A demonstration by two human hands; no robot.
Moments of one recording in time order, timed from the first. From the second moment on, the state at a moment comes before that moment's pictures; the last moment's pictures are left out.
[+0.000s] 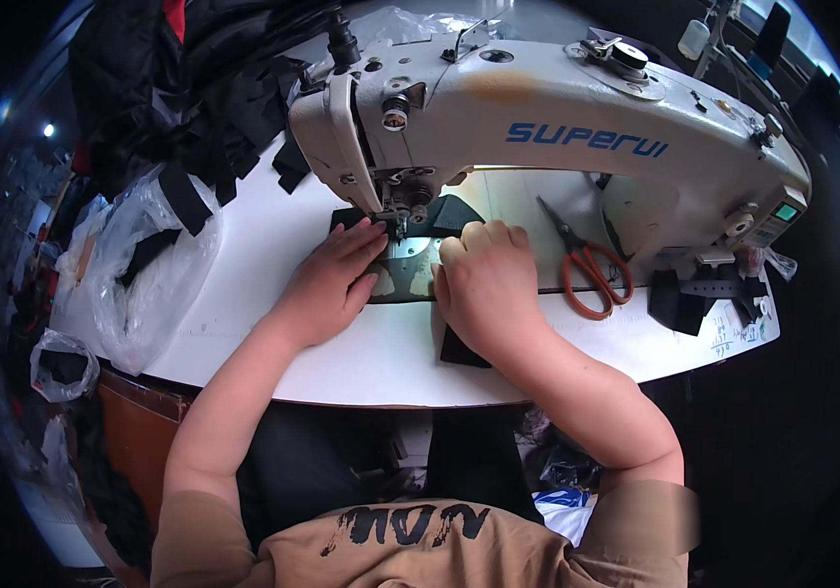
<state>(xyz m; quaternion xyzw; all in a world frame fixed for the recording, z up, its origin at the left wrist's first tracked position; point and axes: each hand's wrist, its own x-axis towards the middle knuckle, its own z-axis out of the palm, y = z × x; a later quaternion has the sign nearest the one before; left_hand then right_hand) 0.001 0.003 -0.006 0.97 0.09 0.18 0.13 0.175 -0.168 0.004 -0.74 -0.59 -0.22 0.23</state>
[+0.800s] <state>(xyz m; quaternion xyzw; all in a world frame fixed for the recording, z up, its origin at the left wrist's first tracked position) 0.004 0.004 -0.004 0.98 0.14 0.16 0.06 0.153 -0.176 0.009 -0.41 -0.84 -0.03 0.35</state>
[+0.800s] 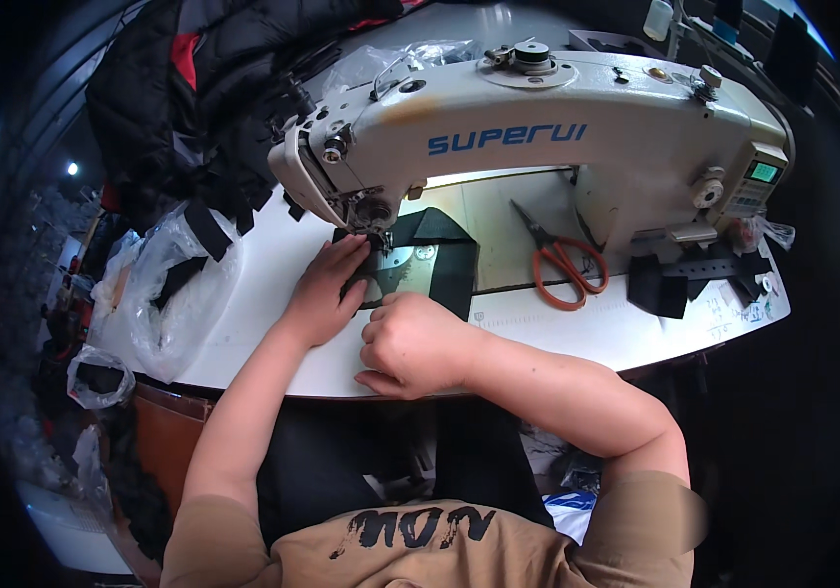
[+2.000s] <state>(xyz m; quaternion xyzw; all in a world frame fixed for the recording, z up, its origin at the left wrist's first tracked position) -0.207 -0.078 0.125 0.65 0.34 0.26 0.62 0.167 -0.175 0.011 -0.46 -0.81 -0.04 0.36</state>
